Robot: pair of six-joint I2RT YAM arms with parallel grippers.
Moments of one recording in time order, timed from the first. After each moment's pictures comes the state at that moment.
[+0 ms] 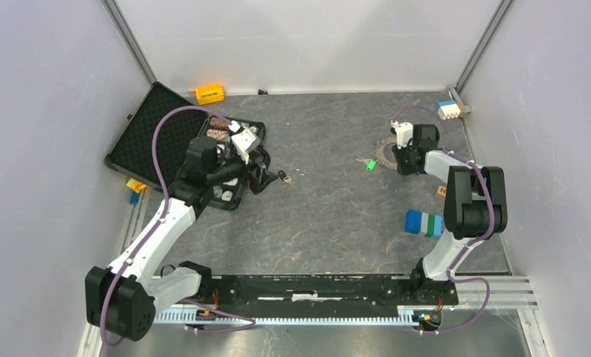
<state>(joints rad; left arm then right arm) -0.31 1.06 0.80 -0.10 0.60 0.21 -0.04 1.76 0.99 -0.19 -0.11 -0.35</state>
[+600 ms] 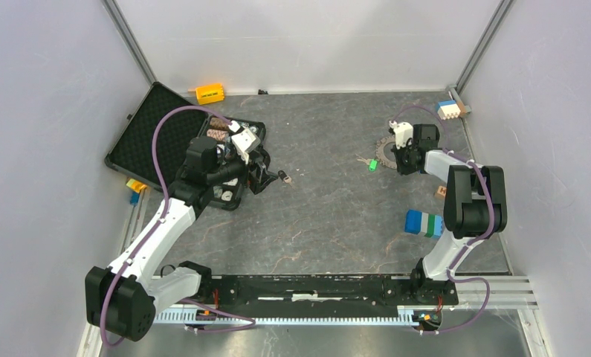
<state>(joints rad) -0.31 1.06 0.80 -0.10 0.60 0.21 -0.05 1.77 1.00 -0.19 -0.16 -0.37</state>
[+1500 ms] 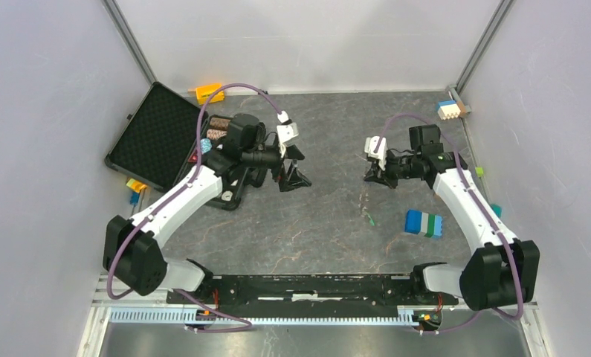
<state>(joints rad) -0.53 1.36 1.11 -0.25 0.80 0.28 0.12 1.28 1.02 -0.72 -0.81 -1.00</state>
